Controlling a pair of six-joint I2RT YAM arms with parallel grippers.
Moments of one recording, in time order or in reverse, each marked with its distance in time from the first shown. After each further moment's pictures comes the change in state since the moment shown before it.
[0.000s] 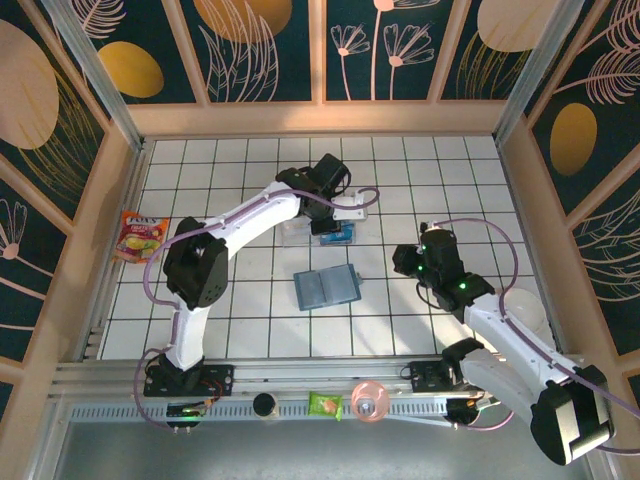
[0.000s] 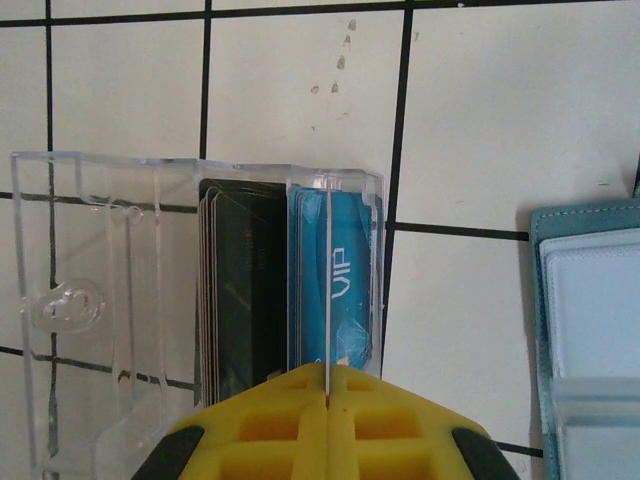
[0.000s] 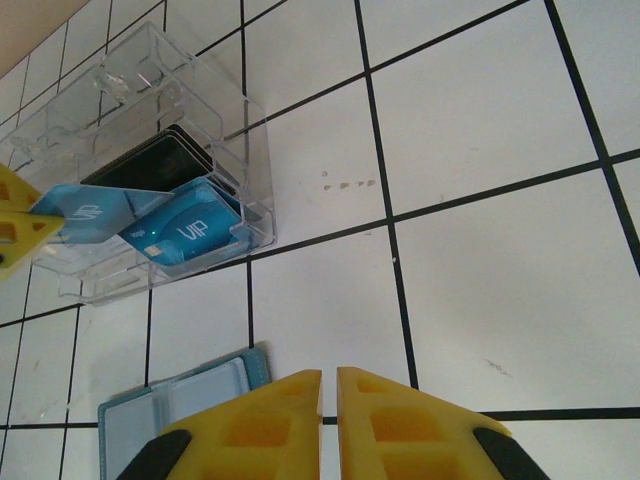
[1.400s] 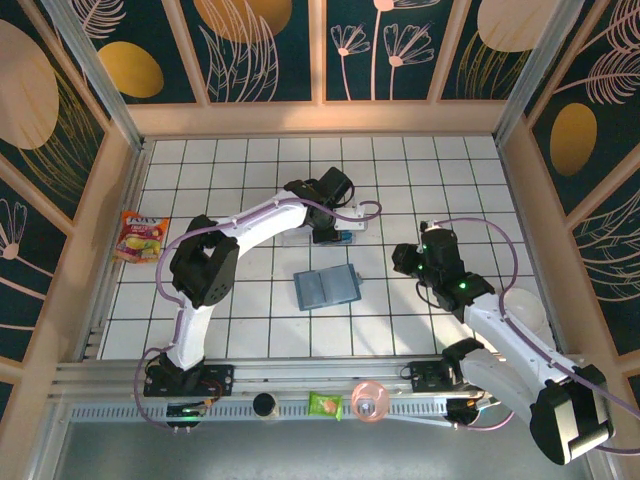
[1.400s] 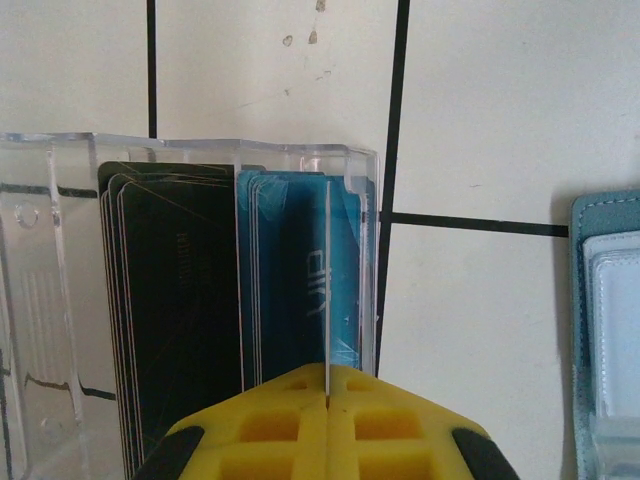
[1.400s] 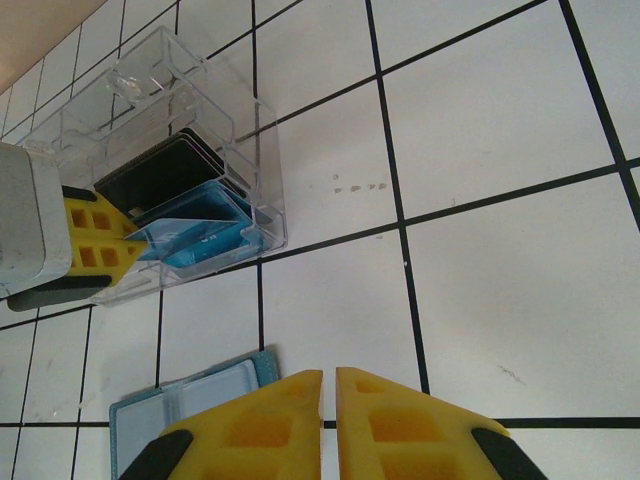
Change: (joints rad) left arm -0.021 0.036 -0.082 0.085 -0.064 0.000; right arm -0.008 0.004 -0.006 0.021 -0.022 0.000
